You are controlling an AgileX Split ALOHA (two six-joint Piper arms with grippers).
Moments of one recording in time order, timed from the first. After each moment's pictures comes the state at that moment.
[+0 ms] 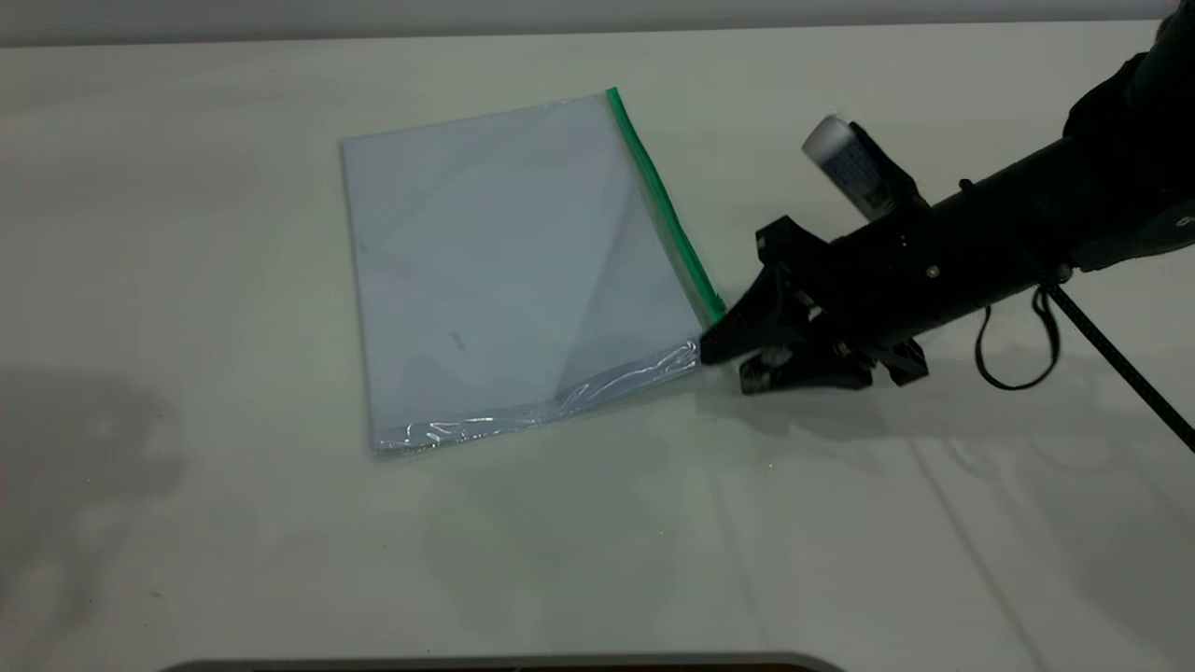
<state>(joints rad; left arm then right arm) -0.02 1.18 -0.79 -0.16 0.47 0.17 0.21 2.46 -1.02 1.75 0.76 -1.41</state>
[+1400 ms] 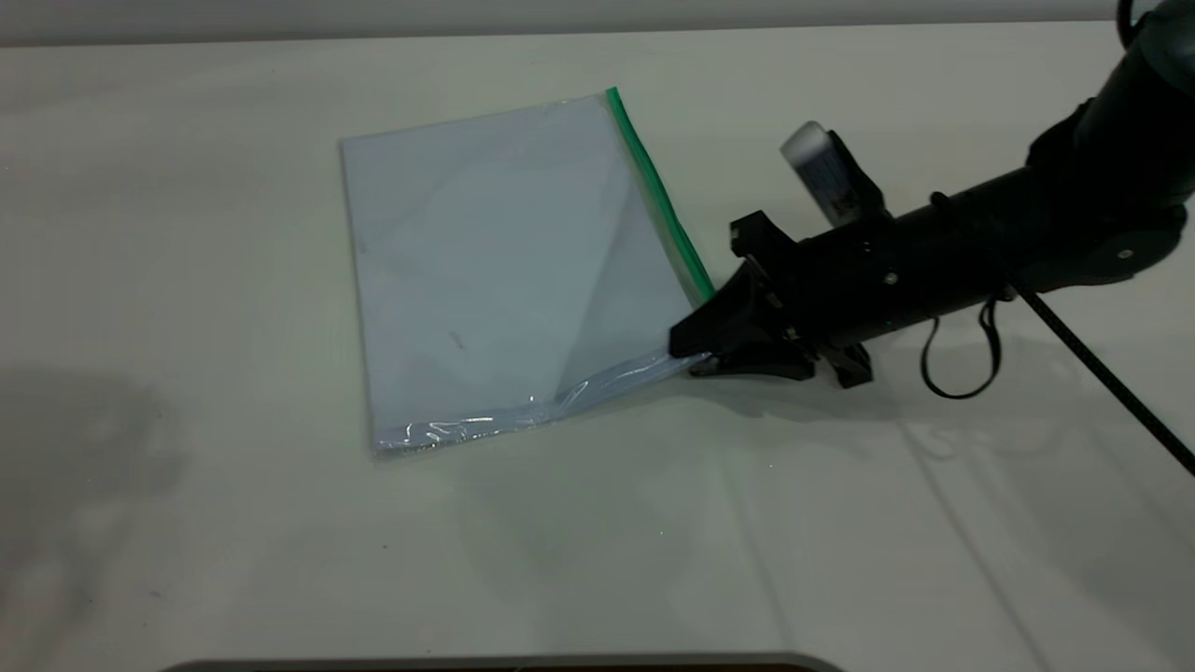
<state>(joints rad) -0.02 1.18 -0.79 -0.16 0.46 0.17 0.23 2.57 -1.12 1.79 0.88 -1.40</state>
